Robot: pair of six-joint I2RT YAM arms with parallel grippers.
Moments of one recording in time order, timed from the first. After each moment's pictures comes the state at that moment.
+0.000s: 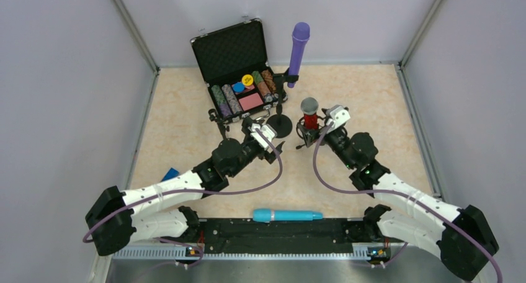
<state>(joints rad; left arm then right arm) -0.94 1.10 0.59 0.47 -0.19 0.26 0.64 0.97 0.46 0.59 0.06 -0.14</state>
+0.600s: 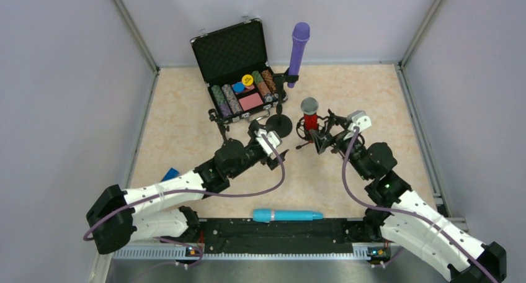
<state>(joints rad) -0.96 1.11 0.59 0.44 -0.07 0.29 0.64 0.65 0.45 0.31 0.11 -0.01</state>
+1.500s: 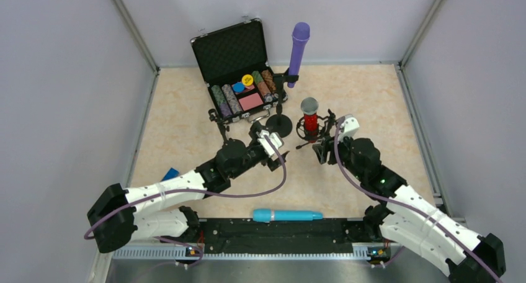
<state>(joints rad) -0.96 1.12 0.60 0.42 -0.07 0.30 0.64 0.69 0.47 -0.08 0.14 0.21</state>
